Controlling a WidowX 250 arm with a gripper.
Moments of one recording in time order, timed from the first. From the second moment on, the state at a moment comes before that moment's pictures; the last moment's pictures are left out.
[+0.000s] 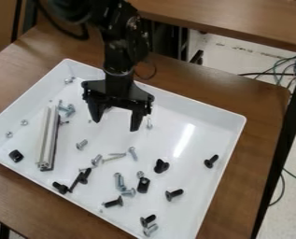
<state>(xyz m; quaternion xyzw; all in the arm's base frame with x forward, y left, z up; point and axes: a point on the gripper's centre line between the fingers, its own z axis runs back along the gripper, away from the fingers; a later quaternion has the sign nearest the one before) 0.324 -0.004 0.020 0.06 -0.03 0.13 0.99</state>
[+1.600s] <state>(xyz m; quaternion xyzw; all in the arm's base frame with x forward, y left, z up) 0.290 0.117 -0.025 0.01 -0.04 0.27 0.96</state>
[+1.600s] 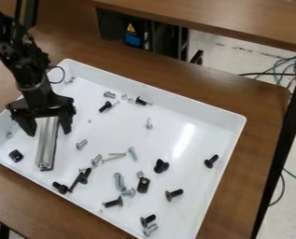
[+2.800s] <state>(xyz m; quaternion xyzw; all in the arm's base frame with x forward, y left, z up) 0.277 0.122 -0.018 0.03 0.01 0.25 0.97</state>
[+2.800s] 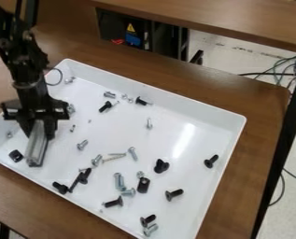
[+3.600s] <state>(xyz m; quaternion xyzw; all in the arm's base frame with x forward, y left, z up) 0.301 0.178 -0.045 0.09 0.05 0.35 0.93</state>
